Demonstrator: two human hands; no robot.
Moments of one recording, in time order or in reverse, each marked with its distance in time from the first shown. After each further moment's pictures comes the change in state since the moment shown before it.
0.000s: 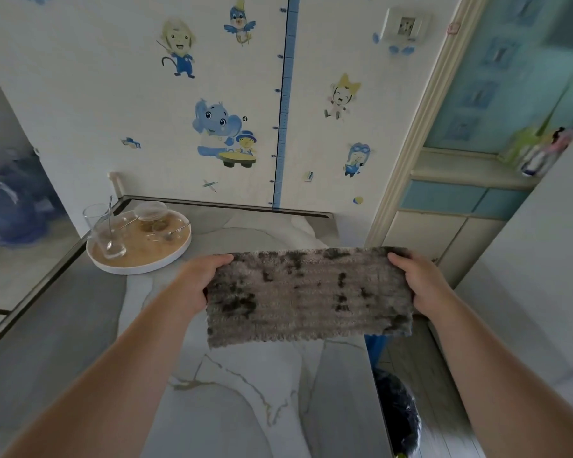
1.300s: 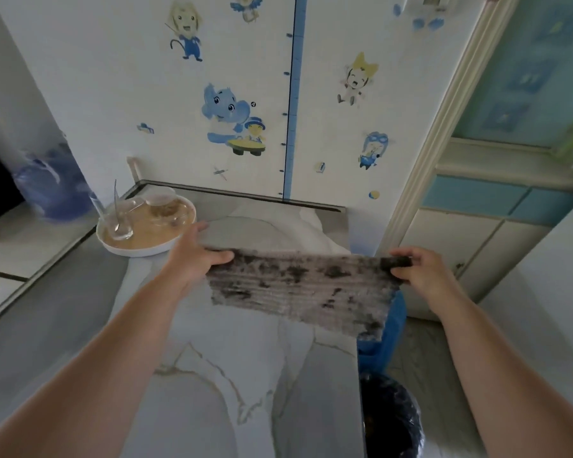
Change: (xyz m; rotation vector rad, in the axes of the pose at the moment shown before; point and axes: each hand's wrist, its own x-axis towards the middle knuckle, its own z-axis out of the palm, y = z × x) left_hand 0.010 -0.007 0.043 0.321 0.254 0.366; right_hand 0.090 0.023 -0.059 -0.376 -0.077 -0.140
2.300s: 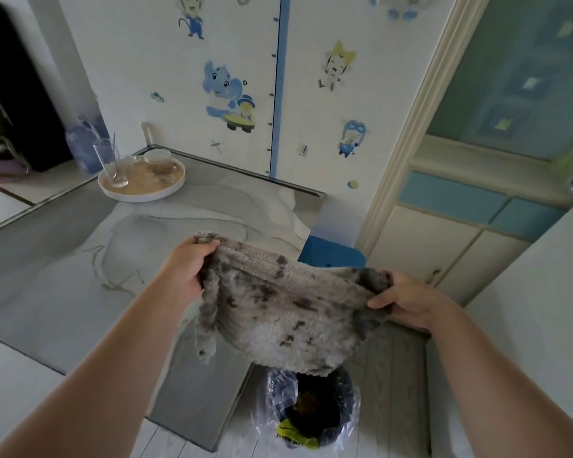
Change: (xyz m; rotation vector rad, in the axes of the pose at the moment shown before) left_hand -0.175 0.020 0.179 -0.593 0.178 -0.249; right_hand -0.010 0.093 -0.164 0.250 -0.758 0.249
